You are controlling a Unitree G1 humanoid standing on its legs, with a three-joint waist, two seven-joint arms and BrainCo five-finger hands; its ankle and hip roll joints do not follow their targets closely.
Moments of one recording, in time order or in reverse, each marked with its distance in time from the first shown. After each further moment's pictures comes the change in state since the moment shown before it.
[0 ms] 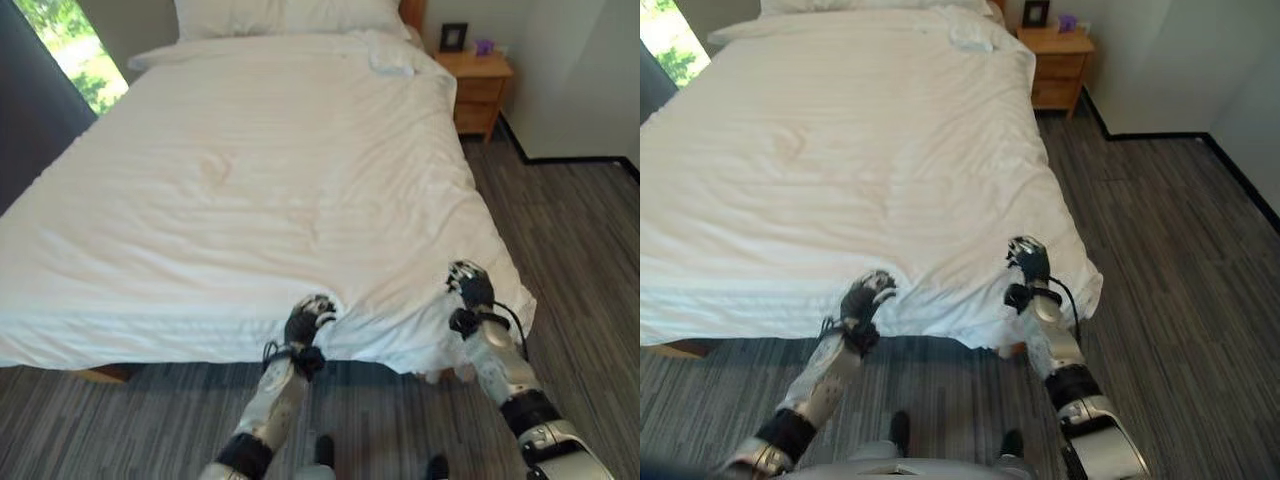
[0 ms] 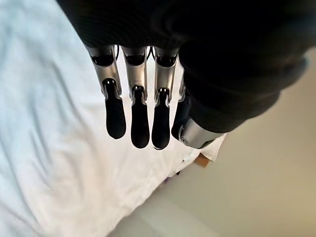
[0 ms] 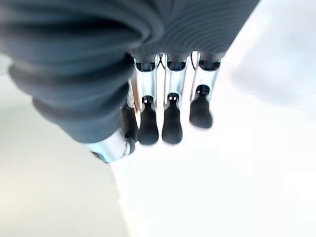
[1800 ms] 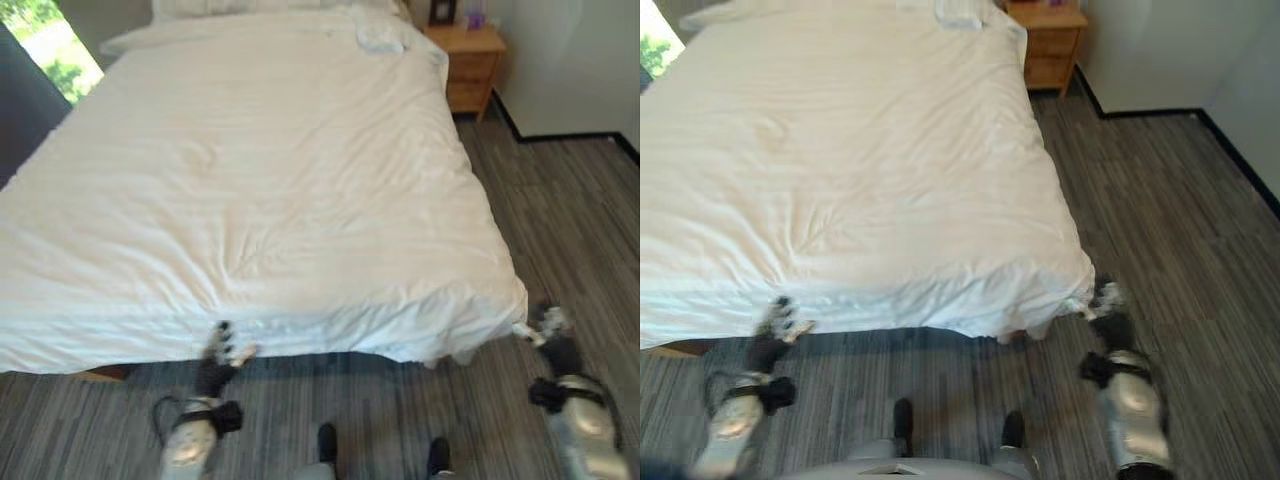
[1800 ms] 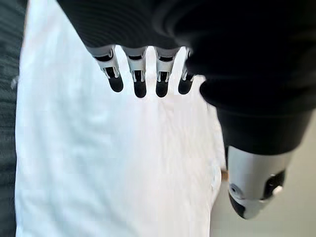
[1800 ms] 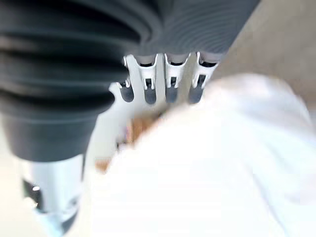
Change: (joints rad) left arm 0.490 0.156 0.202 -0.100 0.652 -0.097 -0.051; right arm 0.591 -0.097 -0.200 -0.200 -0.464 -0.009 0.179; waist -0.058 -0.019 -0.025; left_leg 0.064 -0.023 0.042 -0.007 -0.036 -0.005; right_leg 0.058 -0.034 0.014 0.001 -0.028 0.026
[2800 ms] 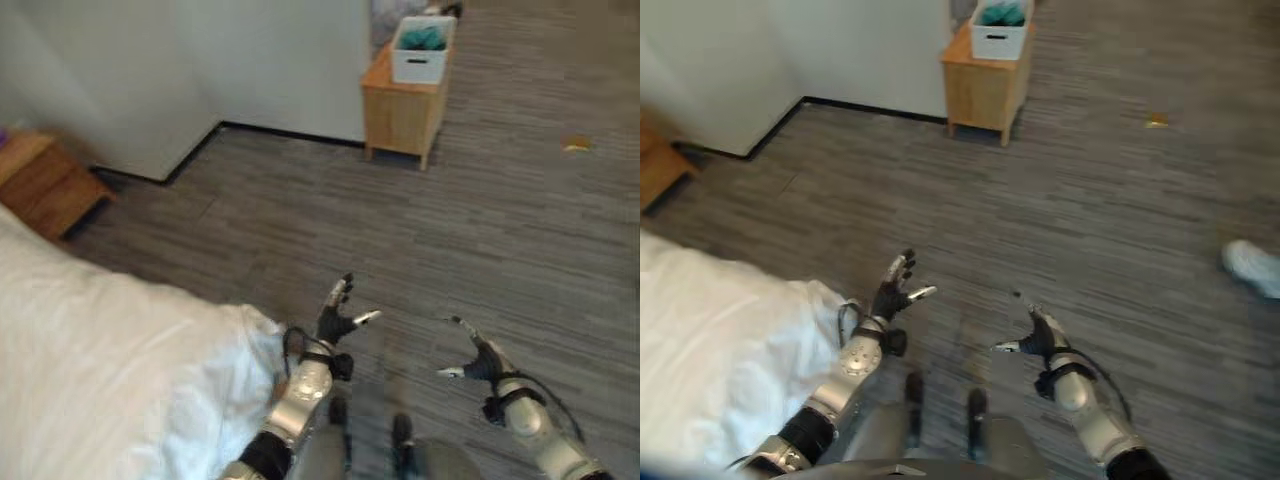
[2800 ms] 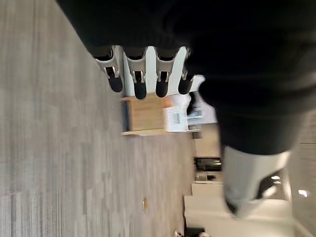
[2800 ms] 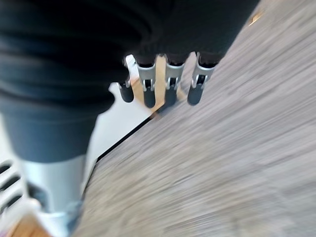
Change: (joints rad) left arm -0.308 -0.187 -0.254 0.115 0.001 0.018 0.179; right arm -0.087 -0.192 0.335 -0.018 -0.544 0.108 -0.218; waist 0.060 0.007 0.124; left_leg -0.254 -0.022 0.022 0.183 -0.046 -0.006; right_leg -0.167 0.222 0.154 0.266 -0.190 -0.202
